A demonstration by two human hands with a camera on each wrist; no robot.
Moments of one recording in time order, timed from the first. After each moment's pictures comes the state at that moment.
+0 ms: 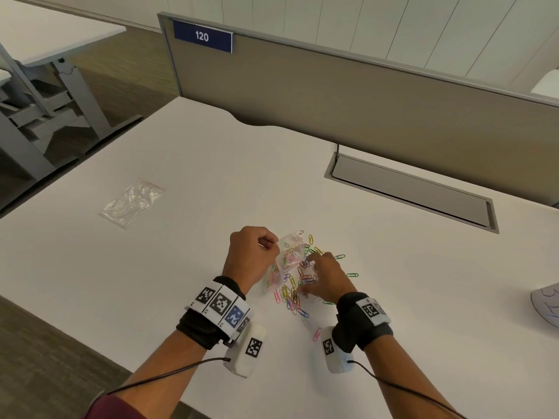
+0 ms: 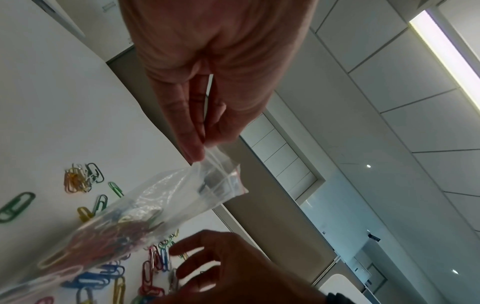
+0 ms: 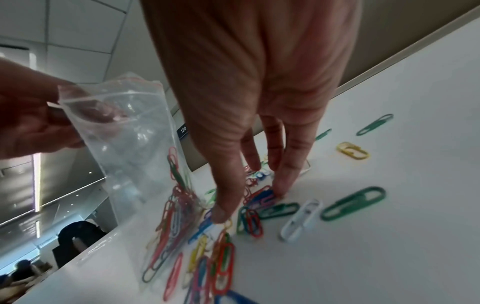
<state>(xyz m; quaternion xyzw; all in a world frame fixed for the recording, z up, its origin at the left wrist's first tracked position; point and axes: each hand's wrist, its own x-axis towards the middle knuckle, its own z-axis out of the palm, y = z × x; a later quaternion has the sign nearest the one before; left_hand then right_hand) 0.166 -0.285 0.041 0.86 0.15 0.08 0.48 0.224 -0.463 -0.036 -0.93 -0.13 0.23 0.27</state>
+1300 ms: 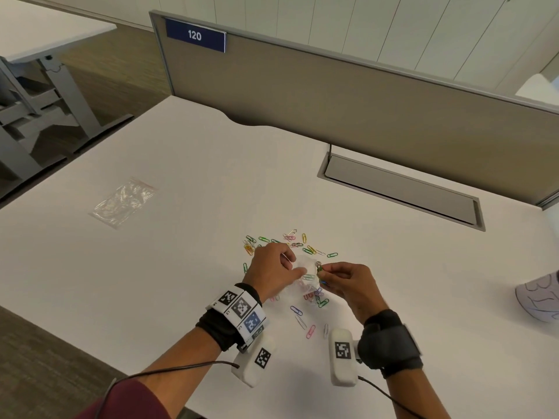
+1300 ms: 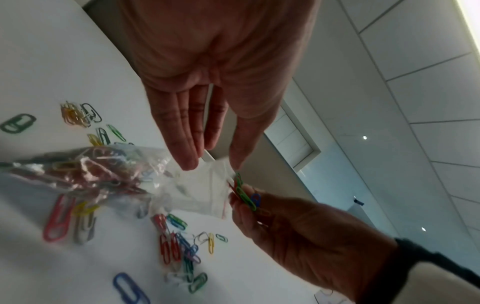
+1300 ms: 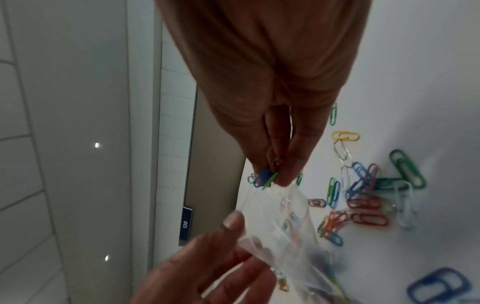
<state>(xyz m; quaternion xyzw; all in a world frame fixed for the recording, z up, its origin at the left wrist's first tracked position) 0.167 -0.322 0.018 0.87 0.12 -0.04 0.47 0.198 -0.512 -0.009 -0.69 0.07 0.22 0.68</state>
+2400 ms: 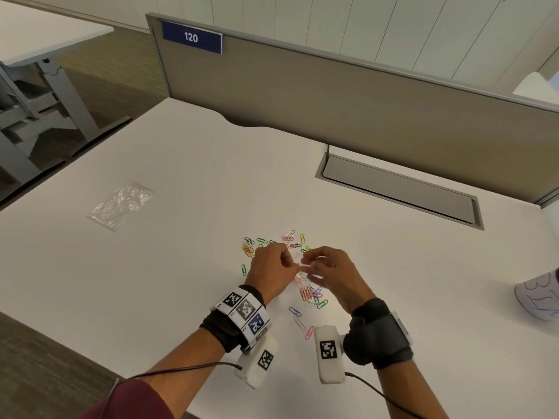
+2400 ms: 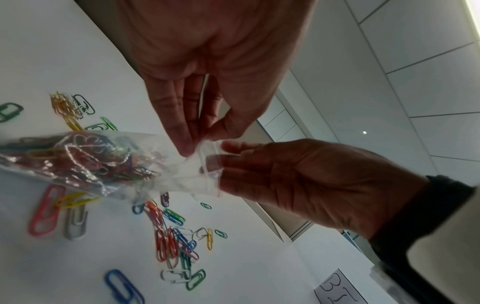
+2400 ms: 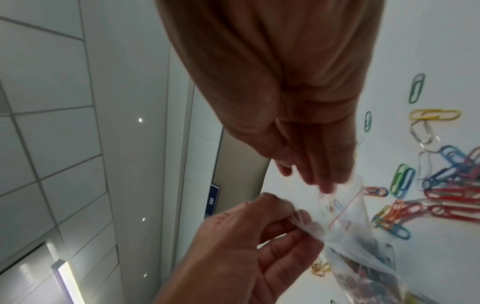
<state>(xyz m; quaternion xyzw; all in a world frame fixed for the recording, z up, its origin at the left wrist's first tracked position) 0.173 -0.331 0.016 0.88 0.13 -0.02 0.46 0.204 -0.479 0.017 -0.76 0.01 0.23 0.60</state>
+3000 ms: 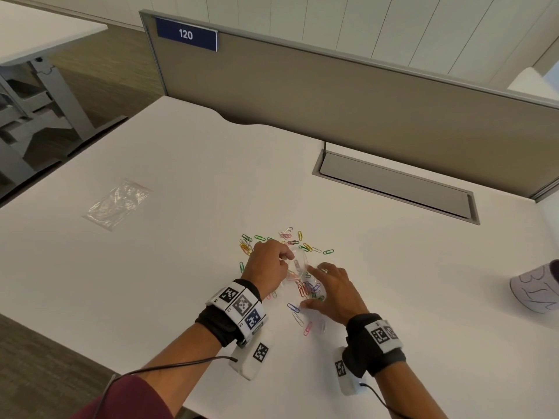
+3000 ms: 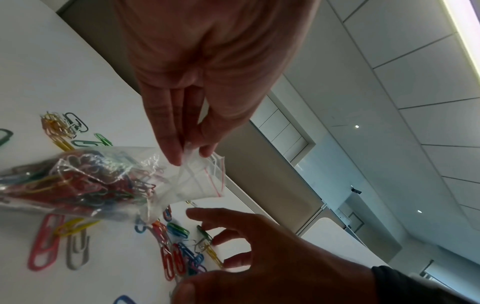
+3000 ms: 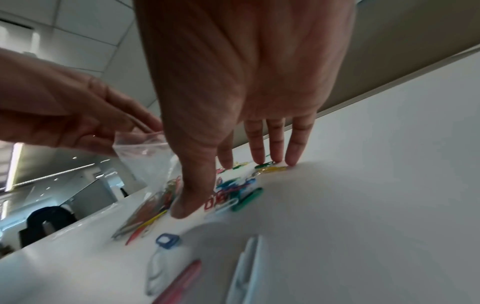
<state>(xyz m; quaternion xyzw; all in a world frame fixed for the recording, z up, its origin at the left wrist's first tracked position) 0.176 -0.322 0.003 0.90 0.08 -0.03 0.42 0.190 -0.507 -0.046 -0.95 -0.17 0.20 0.18</state>
